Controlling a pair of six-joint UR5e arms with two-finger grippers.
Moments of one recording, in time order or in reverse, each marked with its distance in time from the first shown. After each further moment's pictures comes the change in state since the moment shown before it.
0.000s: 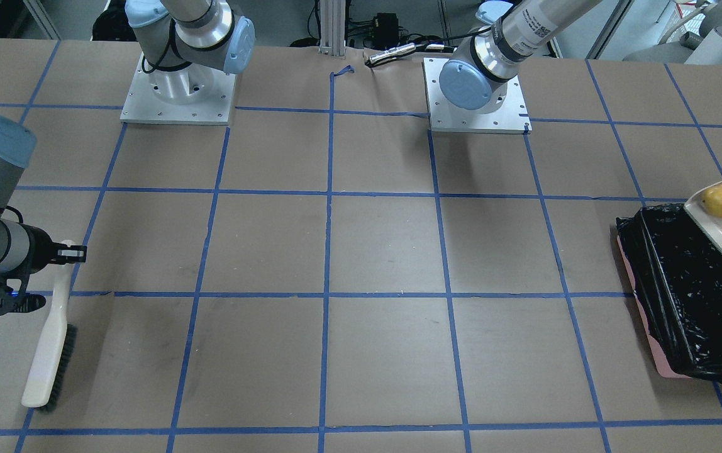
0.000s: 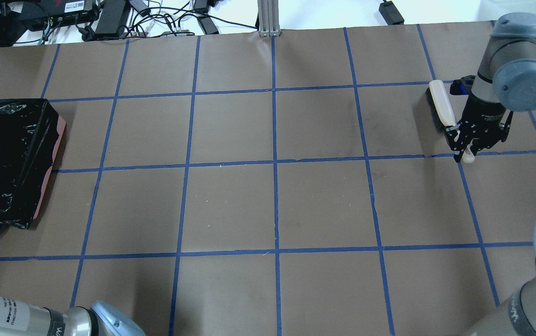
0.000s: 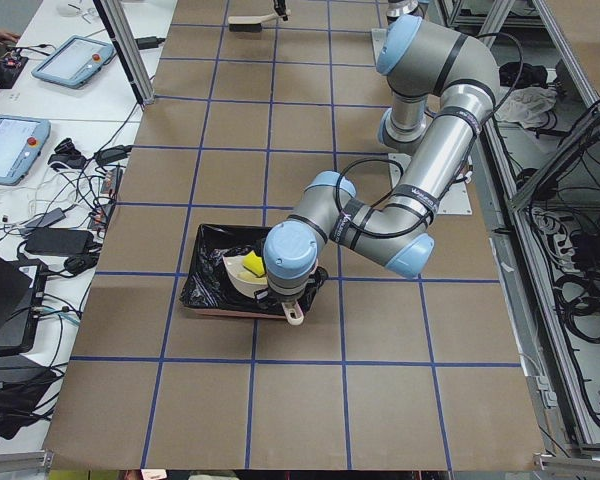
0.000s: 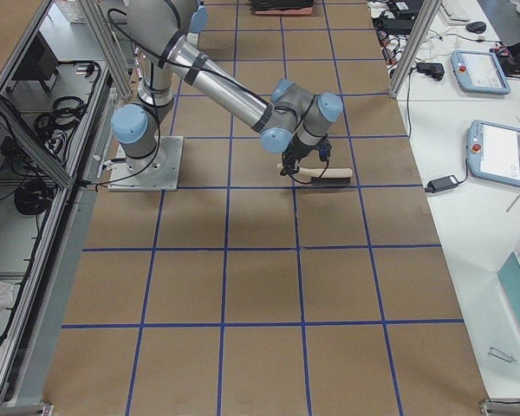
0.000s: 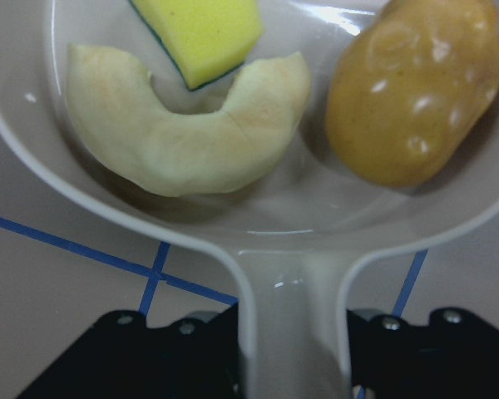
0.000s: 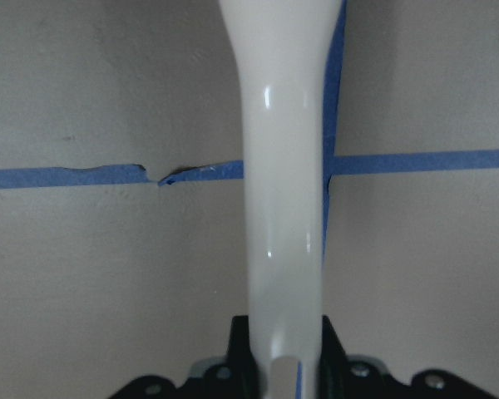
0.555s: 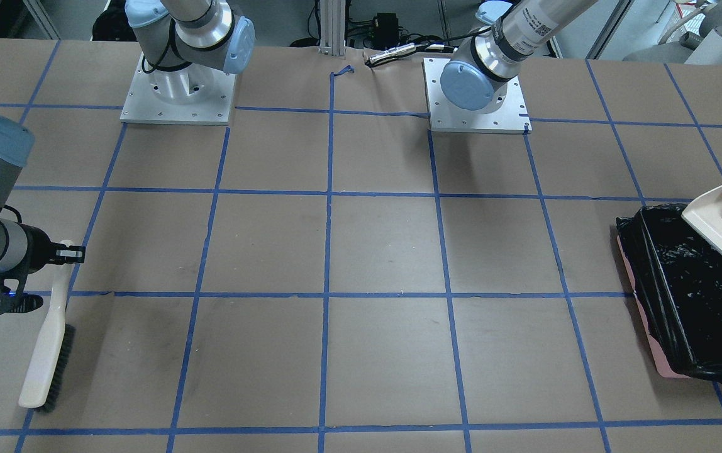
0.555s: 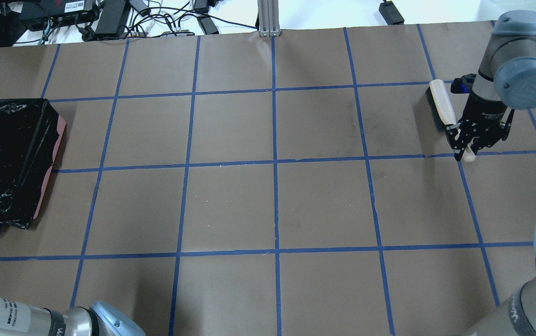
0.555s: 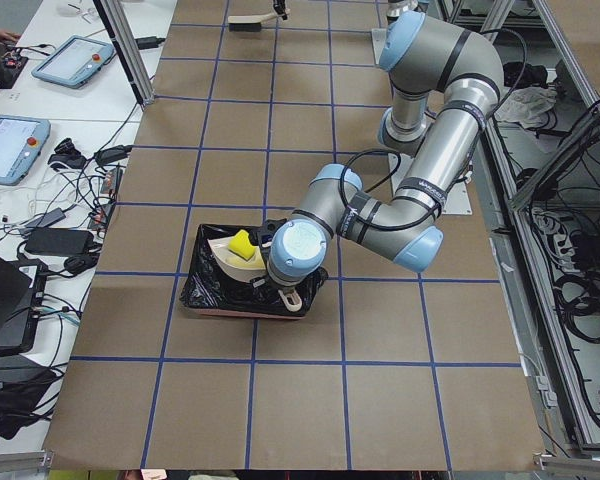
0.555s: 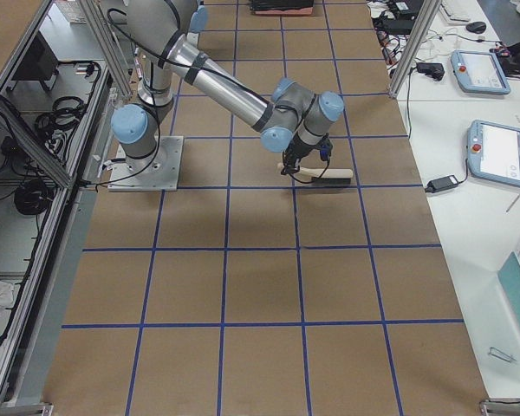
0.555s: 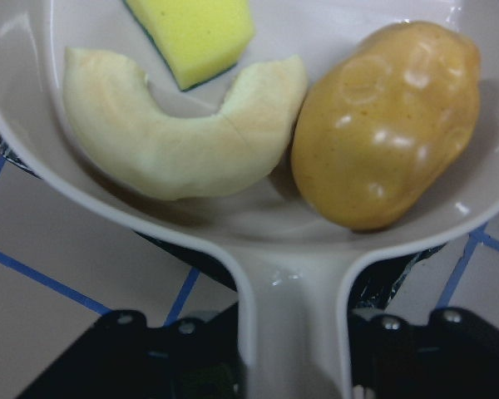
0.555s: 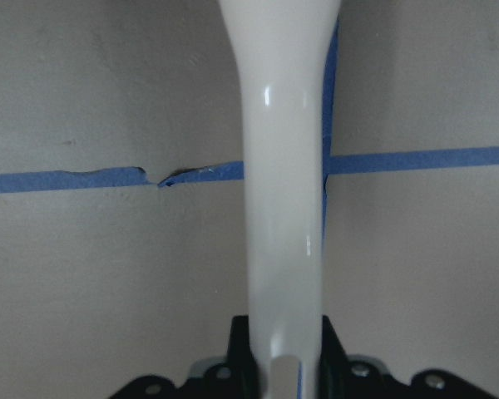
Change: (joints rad) left arm 0.028 0.015 0.003 -0.072 -0.145 -0.055; right arm 0.000 -0.003 -0.005 0.005 0.001 0.017
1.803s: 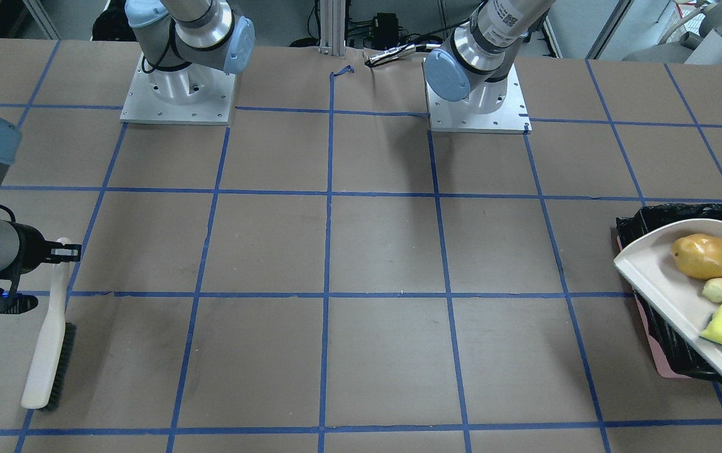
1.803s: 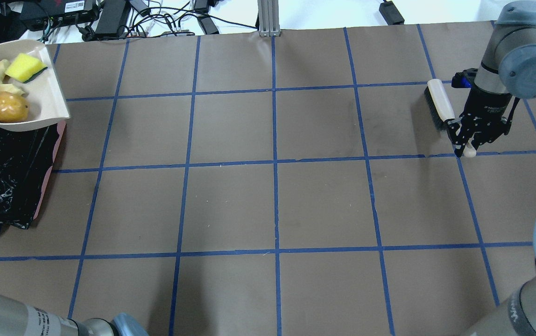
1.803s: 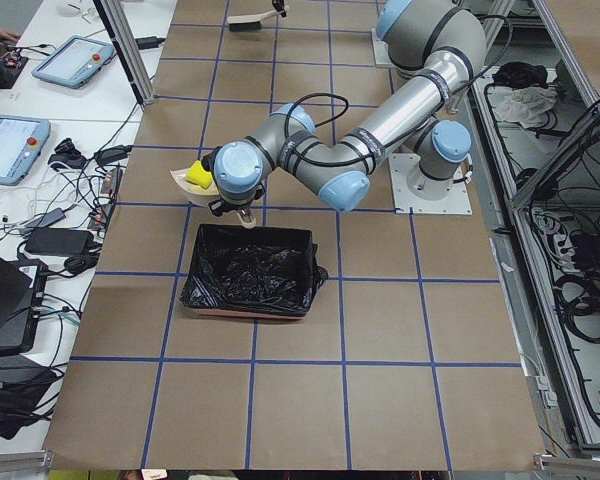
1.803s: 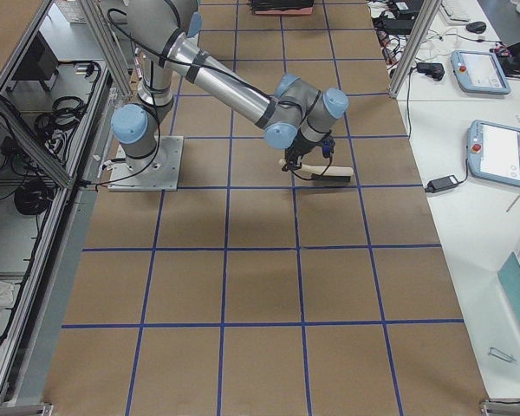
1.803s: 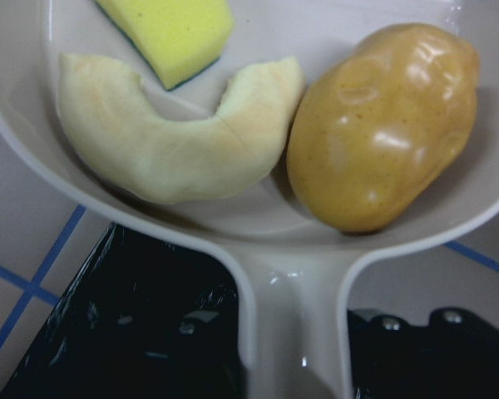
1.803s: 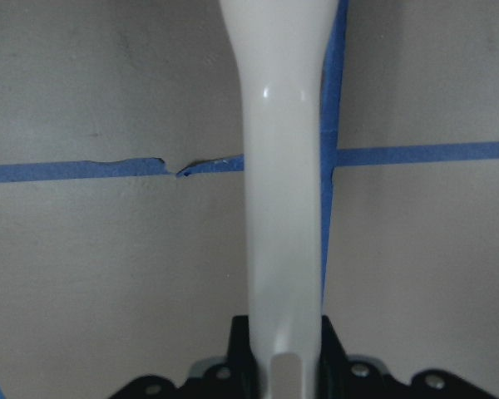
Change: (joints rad) left arm -0.228 0.063 -0.057 -0.056 -0.163 -0.328; right arm 0.001 0.001 -0.049 0.071 0.018 0.000
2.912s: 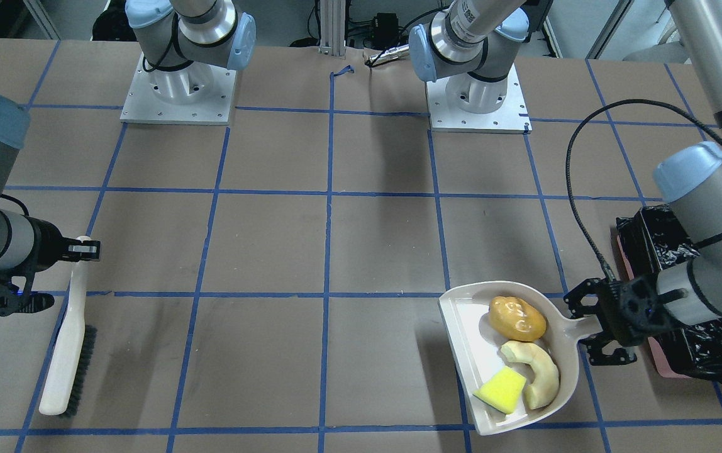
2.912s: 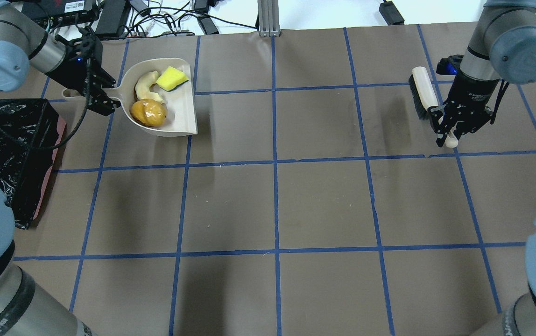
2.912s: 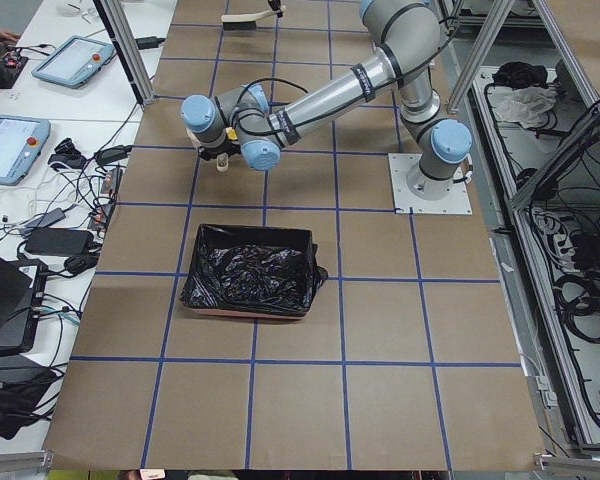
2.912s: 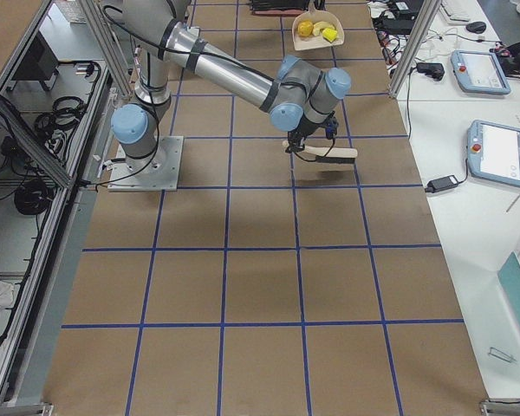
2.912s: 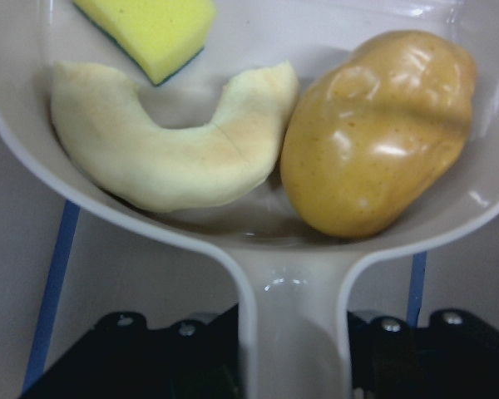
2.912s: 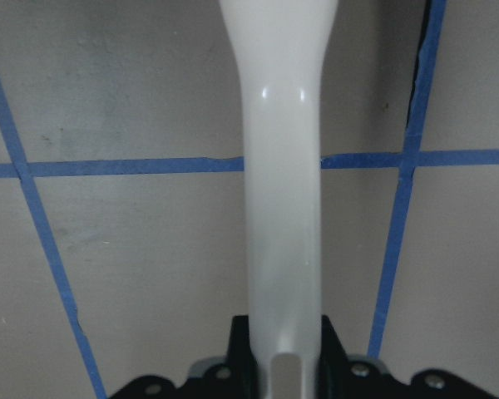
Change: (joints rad) left arm -0.428 -0.107 -0.149 0.241 -0.019 -0.163; right arm 0.050 -0.022 -0.054 0.083 0.076 0.025
